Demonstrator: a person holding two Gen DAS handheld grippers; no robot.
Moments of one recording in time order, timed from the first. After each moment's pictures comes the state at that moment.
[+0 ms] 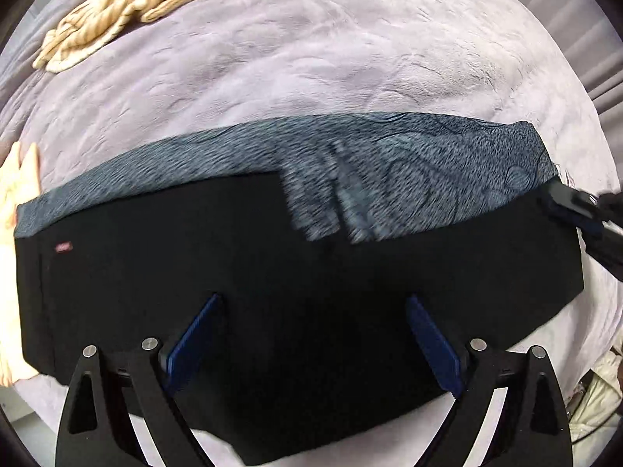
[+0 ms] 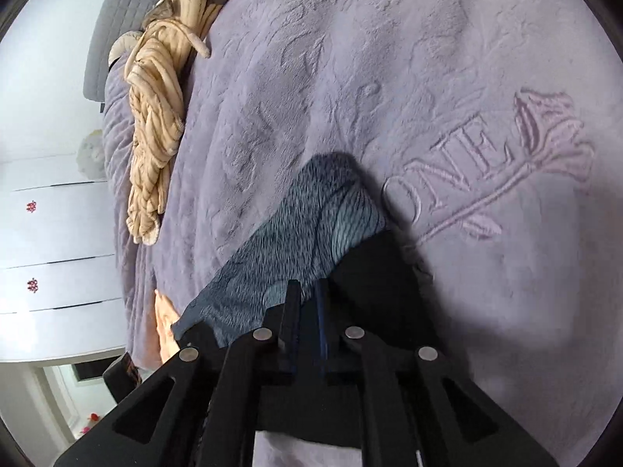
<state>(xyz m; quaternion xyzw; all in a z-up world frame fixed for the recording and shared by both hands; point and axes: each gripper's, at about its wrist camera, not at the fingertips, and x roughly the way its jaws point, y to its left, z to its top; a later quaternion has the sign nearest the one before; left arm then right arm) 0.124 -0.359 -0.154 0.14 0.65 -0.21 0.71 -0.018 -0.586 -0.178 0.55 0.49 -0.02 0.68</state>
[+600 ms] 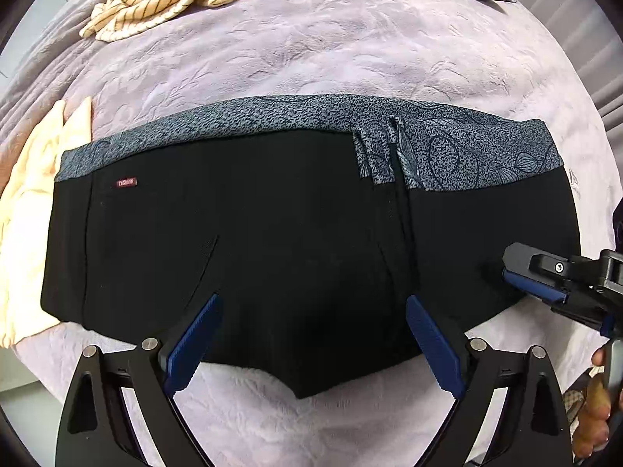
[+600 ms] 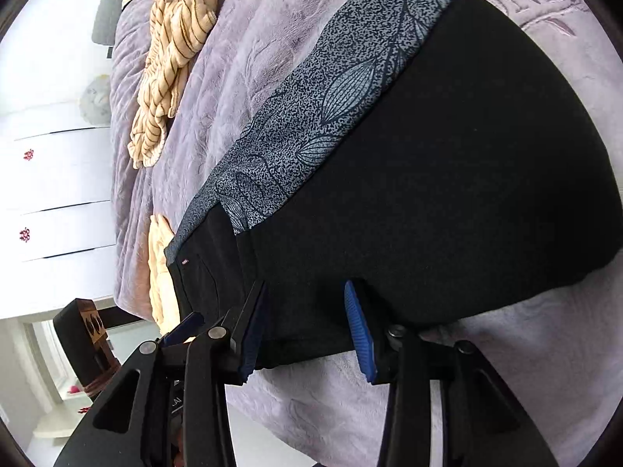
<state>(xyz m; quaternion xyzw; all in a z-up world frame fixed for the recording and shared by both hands) 0.101 -0.270 -0.124 0.13 0.65 -0.18 0.73 -0.046 -0.475 -0.166 0.52 0.54 0.03 0.66</state>
